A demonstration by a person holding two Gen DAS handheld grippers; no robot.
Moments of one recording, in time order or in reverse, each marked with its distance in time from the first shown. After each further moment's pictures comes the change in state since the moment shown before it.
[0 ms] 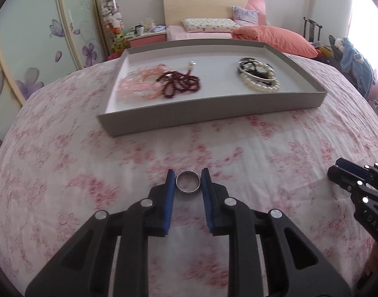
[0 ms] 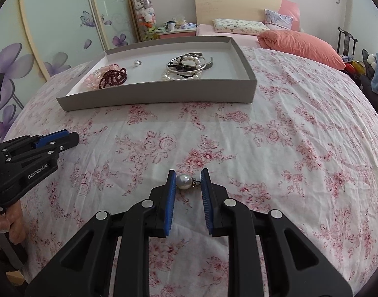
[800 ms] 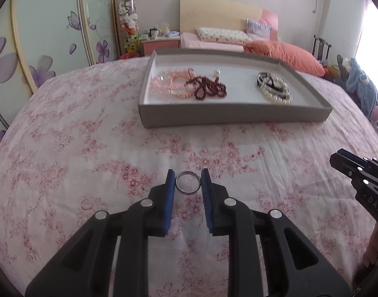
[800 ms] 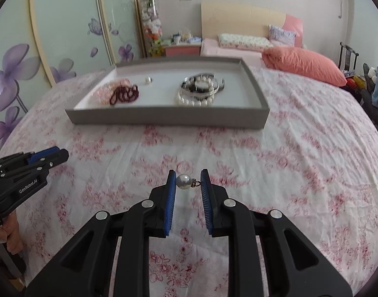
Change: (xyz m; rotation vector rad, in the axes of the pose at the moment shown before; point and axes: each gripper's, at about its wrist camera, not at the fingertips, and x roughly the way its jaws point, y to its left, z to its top) left arm -0.028 0.036 -0.017 -0.100 -0.073 -0.005; right arm -0.013 0.014 0.013 -0.033 -0.120 -0.001
